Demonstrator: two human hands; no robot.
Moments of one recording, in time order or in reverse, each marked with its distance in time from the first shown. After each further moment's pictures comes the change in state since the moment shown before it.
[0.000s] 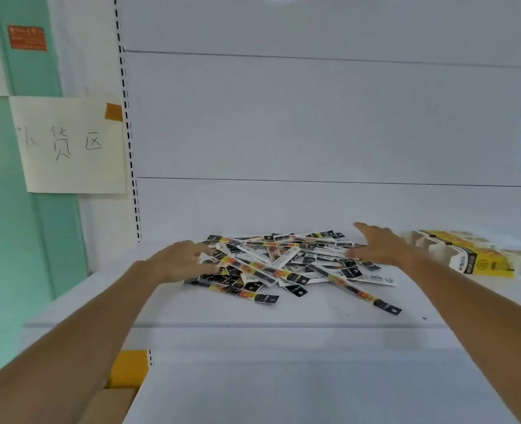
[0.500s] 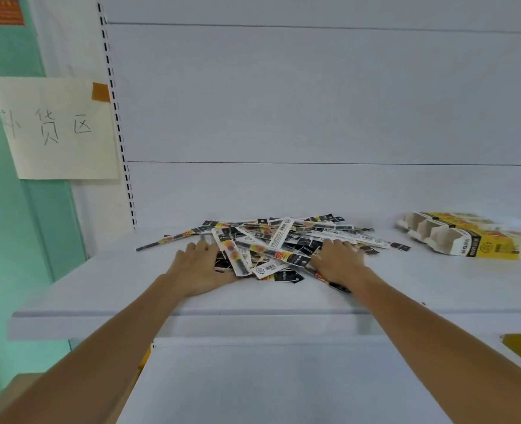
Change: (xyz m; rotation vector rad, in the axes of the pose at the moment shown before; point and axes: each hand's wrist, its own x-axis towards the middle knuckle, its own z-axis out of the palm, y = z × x) left_hand 0.002 0.032 0.052 0.274 0.097 -0.044; right_hand -0.017 -0.061 0.066 -0.167 0.015 0.055
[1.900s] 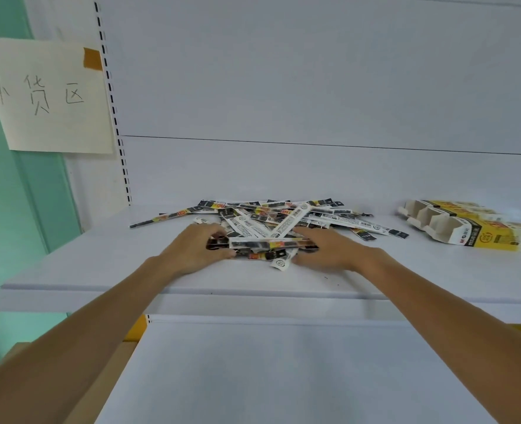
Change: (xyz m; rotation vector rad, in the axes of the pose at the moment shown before) left_hand -0.002 0.001 0.001 -0.400 0.071 0.107; right_hand -0.016 0.007 -0.016 0.334 -0.208 -0.411
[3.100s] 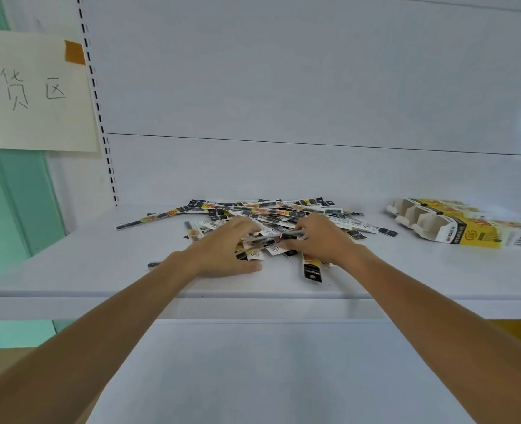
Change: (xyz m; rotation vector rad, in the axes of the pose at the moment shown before) left_hand 0.016 0.038 0.018 0.058 -0.139 0.277; right_hand 0.016 -0.002 -0.004 -0.120 0.276 0.069
